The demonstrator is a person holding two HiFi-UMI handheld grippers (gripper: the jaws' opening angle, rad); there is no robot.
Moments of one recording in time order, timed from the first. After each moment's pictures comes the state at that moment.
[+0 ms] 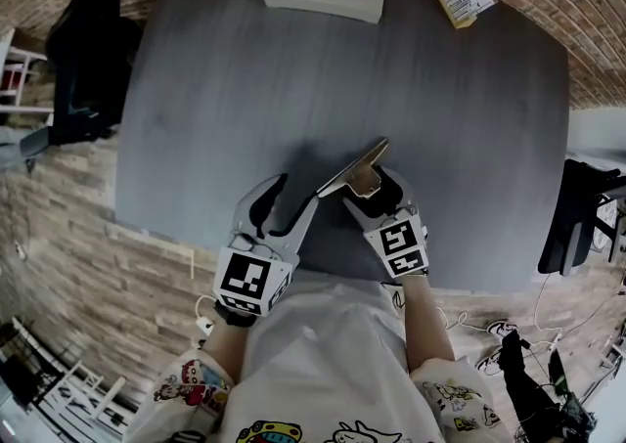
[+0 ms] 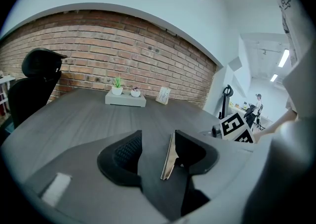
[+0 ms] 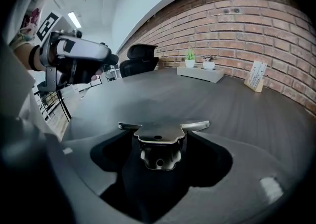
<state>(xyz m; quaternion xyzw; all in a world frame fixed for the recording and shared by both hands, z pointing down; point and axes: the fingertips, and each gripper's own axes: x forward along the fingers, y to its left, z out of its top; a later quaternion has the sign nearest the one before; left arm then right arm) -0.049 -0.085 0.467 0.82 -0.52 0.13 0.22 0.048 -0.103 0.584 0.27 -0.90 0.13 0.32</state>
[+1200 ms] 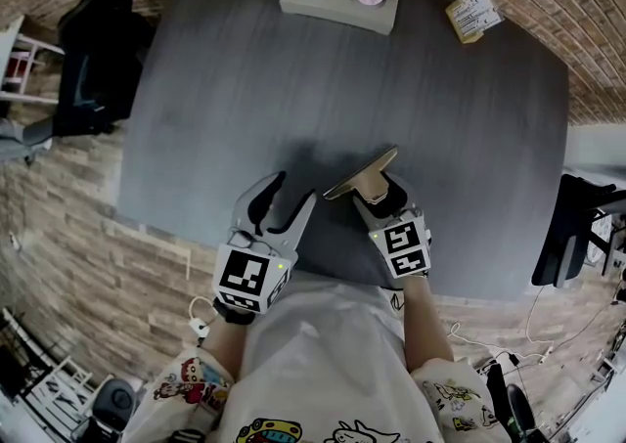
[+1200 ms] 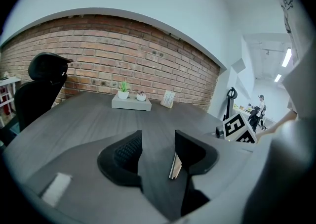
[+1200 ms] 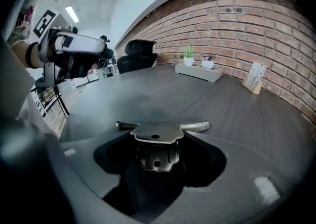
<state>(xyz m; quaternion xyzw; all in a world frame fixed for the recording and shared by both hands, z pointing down) -0.068 -0.089 0.459 0.81 -0.54 0.11 0.21 0.053 -0.112 0.585 0.28 -0.88 0.13 0.35</state>
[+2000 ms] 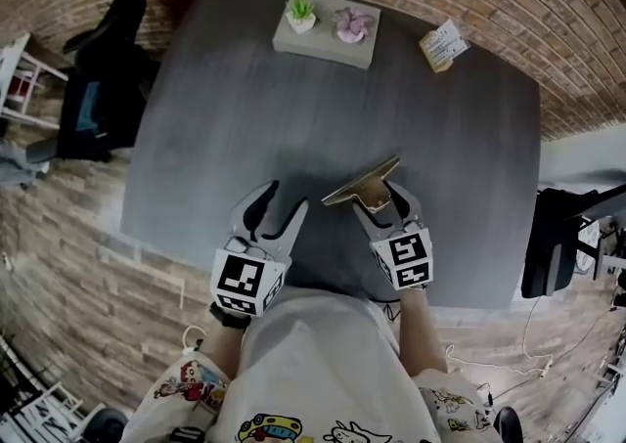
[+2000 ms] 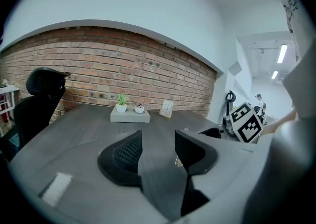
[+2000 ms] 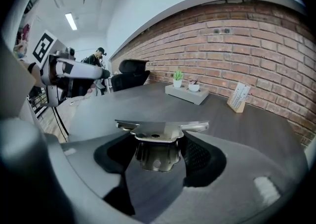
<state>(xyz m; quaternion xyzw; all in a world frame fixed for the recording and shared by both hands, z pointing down) -0.068 -0.101 0.424 0.82 -0.55 0.09 0.16 0.068 -0.140 0.512 0.34 -0.89 0.10 0.29</state>
